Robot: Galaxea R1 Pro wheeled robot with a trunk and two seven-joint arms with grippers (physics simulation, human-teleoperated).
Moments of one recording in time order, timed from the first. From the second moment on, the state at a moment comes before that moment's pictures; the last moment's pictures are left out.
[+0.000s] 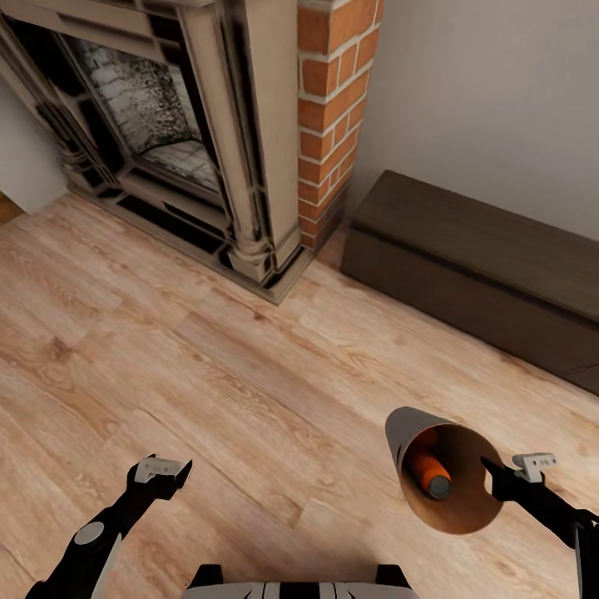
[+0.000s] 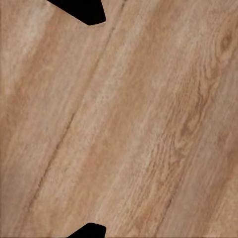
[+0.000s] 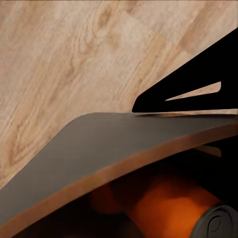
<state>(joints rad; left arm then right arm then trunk) -0.37 0.10 0.33 -0.79 -0.20 -0.17 -0.41 -0.42 -0.14 -0.87 -0.98 0.45 0.01 0.91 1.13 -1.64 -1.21</state>
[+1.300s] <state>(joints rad) -0.37 0.10 0.33 -0.79 -0.20 -0.17 -0.41 -0.41 -0.11 -0.87 -0.98 0.46 -0.04 0.87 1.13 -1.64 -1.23</state>
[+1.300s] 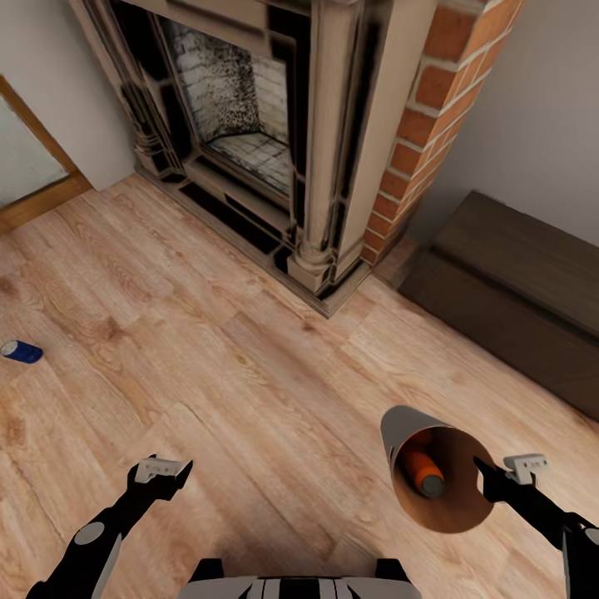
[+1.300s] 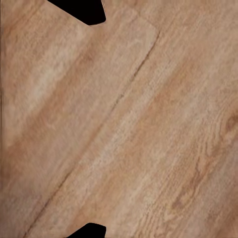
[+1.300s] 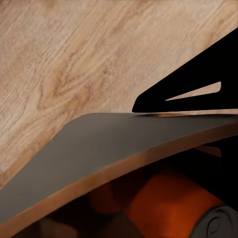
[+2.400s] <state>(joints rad) -0.37 0.10 0.33 -0.79 -0.20 -0.17 -0.41 -0.41 -0.10 -0.86 -0.97 0.46 -0.11 0.88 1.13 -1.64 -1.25</state>
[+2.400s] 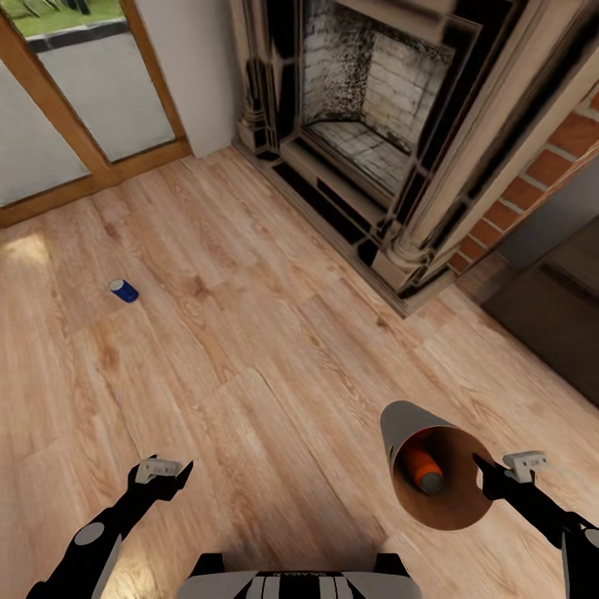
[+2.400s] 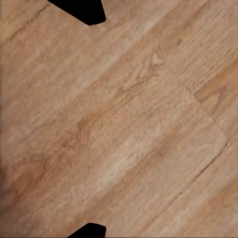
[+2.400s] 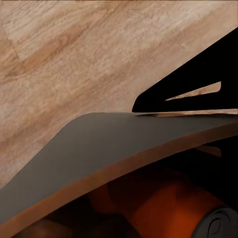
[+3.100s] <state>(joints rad) -0.37 0.10 0.33 -0.79 -0.20 -0.16 -0.41 -0.41 -0.10 -0.86 -0.97 0.45 -0.11 0.88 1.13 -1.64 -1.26</state>
